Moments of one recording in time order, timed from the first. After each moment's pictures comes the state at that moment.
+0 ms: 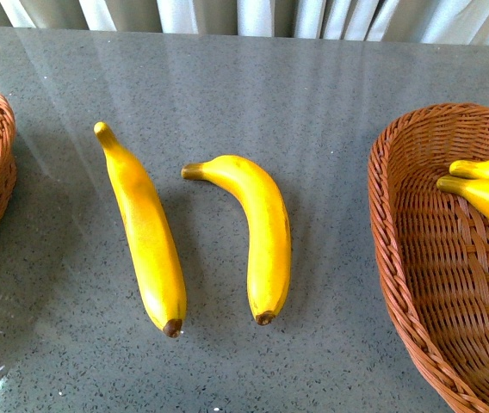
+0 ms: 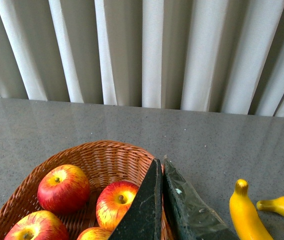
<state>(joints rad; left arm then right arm) 0.00 0.46 0.01 0.46 0.00 -0.01 0.00 0.00 0.02 0.00 0.00 0.00</state>
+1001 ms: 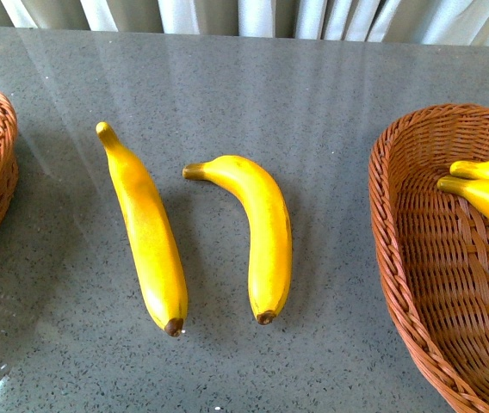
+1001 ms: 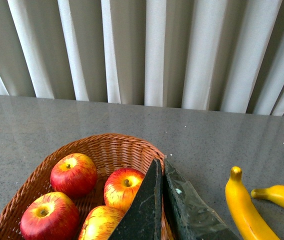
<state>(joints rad) 0.00 0.02 0.01 0.00 0.00 -0.01 0.00 0.00 0.02 0.00 0.00 0.00</state>
